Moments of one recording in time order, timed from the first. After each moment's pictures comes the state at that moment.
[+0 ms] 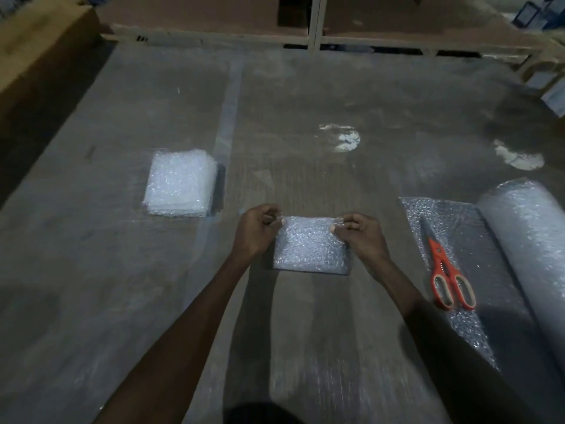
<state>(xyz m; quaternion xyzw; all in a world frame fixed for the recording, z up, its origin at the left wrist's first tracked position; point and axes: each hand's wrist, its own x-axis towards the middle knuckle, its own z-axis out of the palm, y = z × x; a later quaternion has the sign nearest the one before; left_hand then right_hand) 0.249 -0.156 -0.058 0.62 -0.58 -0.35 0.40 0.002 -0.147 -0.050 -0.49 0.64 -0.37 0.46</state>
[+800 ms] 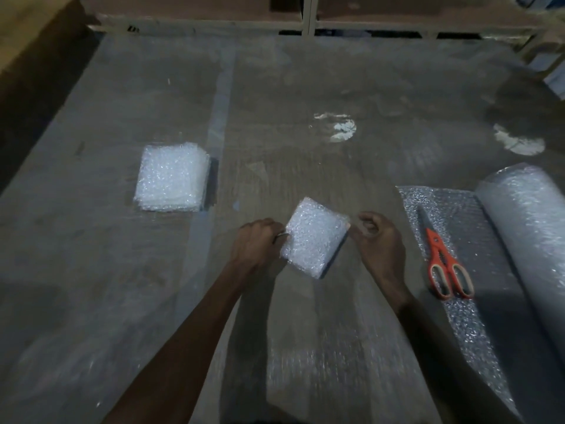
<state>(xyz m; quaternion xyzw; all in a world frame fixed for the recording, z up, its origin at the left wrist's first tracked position) 0.241 -0.126 -0.064 0.57 -0.79 -0.12 0.19 -0.018 -0.105 -0.049 -0.54 0.74 -0.34 0.21</state>
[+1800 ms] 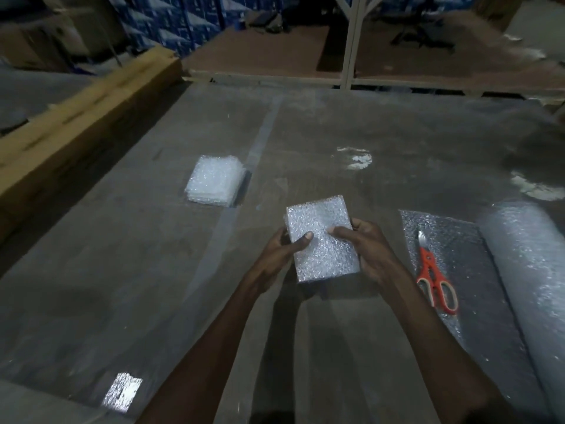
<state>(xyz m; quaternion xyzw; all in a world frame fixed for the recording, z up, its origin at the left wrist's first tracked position) 0.175 -0.035 -0.006 0.48 -0.39 -0.62 0.49 -0.019 -0.086 0.016 -0.42 0.46 -0.40 0.68</state>
